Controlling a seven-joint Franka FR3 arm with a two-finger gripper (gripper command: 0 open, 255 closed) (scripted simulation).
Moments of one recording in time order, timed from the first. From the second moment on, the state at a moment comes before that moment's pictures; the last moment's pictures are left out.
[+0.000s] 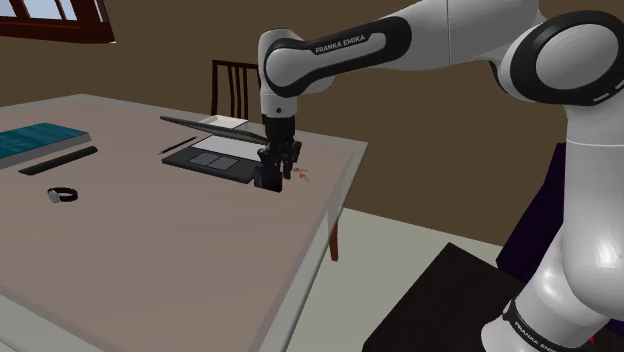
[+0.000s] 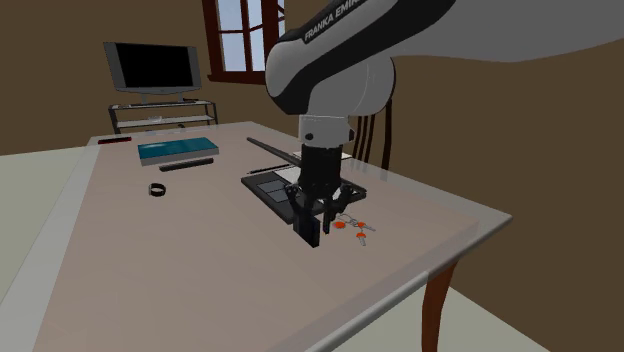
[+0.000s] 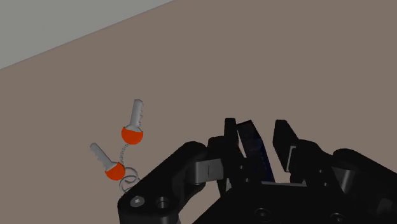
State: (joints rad) arm 0.08 0.38 0.28 -1.54 0.00 1.81 0.22
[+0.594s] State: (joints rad) arm 0.08 0.38 0.28 -1.54 0.00 1.80 0.22
